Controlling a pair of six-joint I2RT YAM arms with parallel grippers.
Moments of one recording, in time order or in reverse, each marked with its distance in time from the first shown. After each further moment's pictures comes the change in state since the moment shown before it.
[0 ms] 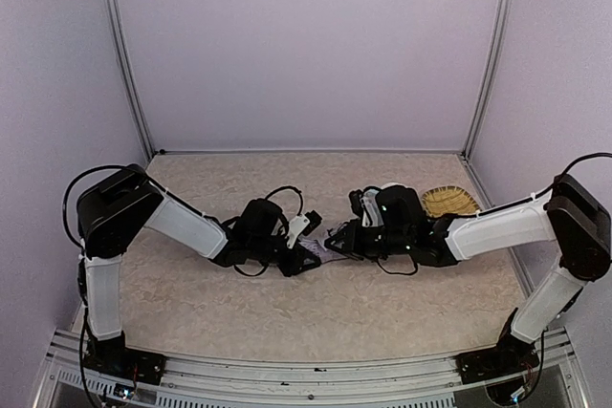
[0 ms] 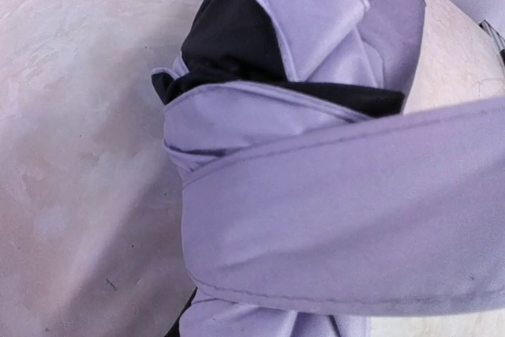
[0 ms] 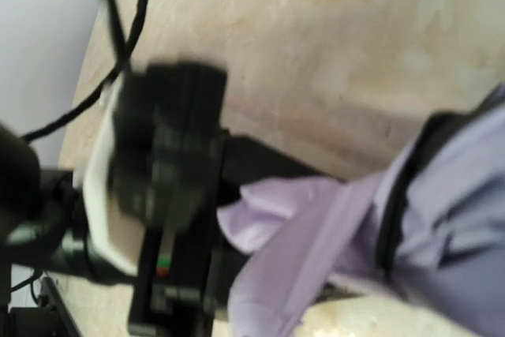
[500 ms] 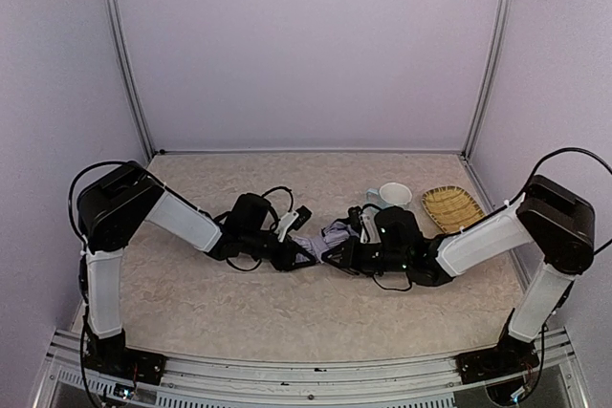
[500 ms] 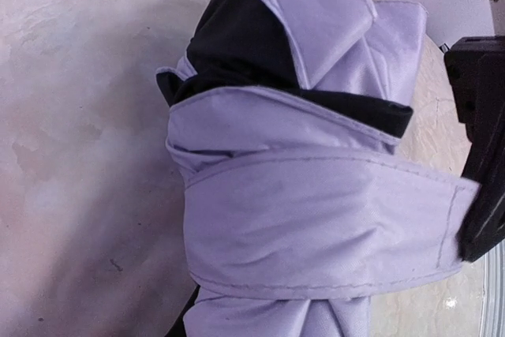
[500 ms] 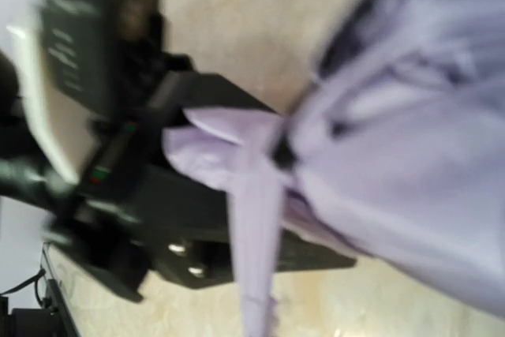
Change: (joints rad) left arm 0.087 0.029 0.006 0.027 0.234 -0.109; right arm 0.035 0.076 -0.126 0.246 0.026 0.071
